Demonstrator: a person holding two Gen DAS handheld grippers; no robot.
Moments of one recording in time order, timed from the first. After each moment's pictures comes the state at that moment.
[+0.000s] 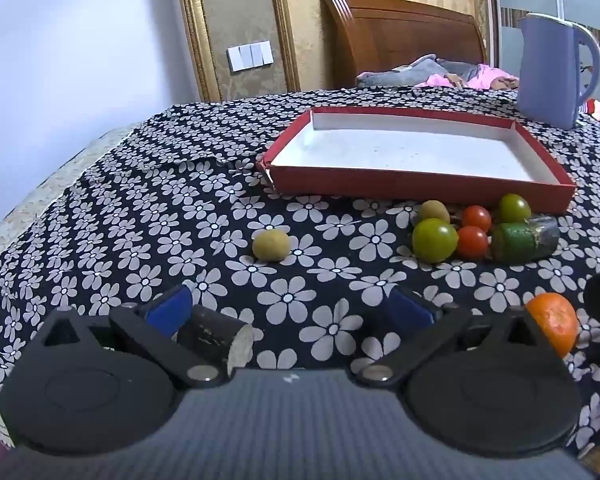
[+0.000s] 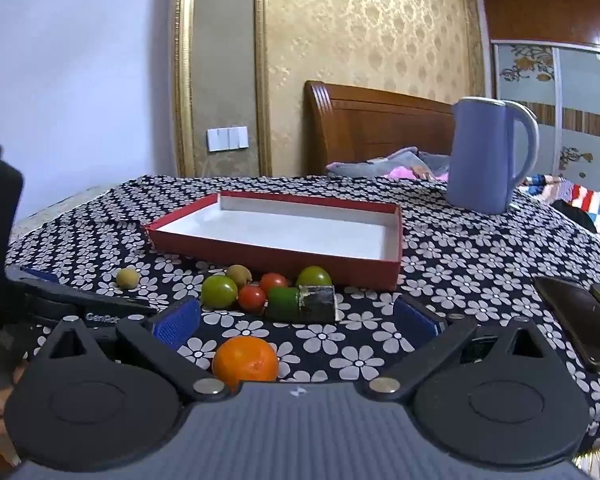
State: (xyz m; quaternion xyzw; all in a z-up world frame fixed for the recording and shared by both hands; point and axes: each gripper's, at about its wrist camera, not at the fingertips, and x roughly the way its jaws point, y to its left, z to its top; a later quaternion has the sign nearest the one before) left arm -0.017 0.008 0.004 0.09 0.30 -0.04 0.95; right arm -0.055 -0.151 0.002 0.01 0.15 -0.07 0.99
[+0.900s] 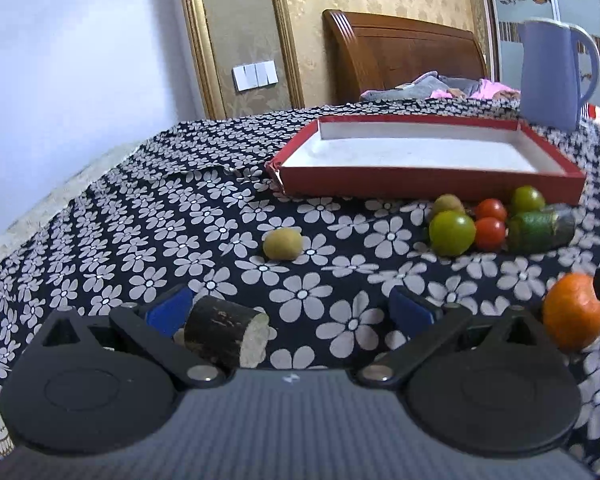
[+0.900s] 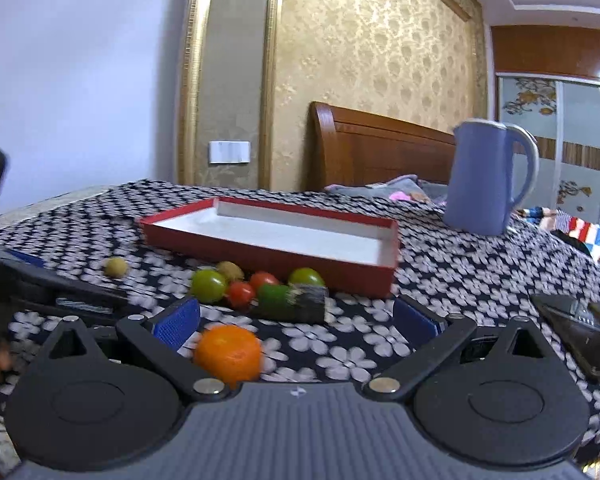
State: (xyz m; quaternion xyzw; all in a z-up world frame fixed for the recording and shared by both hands) left arm -0.018 0.012 -0.024 0.11 0.25 -0.03 0.96; right arm -0.050 -0.155 -0.026 -0.02 0.12 -0.07 0.99
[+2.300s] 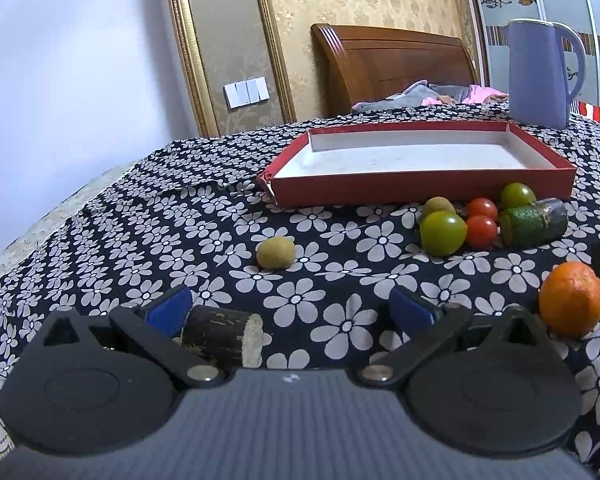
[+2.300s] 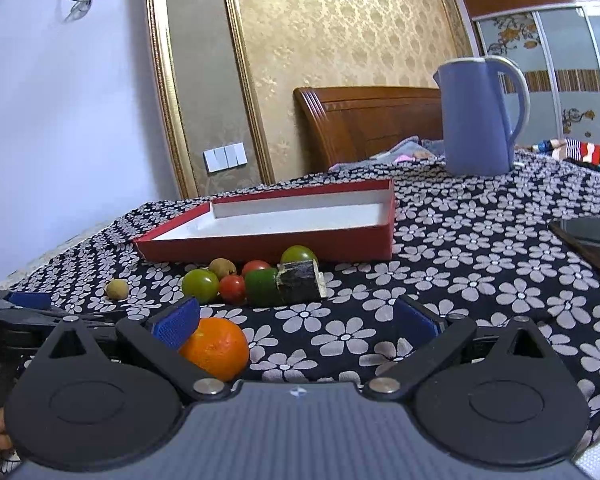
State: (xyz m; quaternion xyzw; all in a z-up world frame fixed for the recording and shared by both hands) left arm -0.023 0.015 -0.027 0.11 0.23 -0.05 0.97; right arm -0.049 -0.188 -0.039 0.09 0.12 -0.04 0.99
